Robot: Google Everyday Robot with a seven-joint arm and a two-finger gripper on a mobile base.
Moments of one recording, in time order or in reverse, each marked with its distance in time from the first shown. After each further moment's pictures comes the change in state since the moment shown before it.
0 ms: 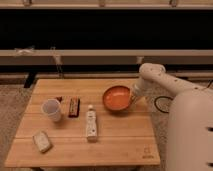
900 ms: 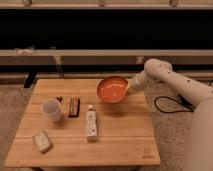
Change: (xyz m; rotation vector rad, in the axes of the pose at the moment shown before) arm -0.003 0.057 -0.056 -0.212 -0.117 -0.087
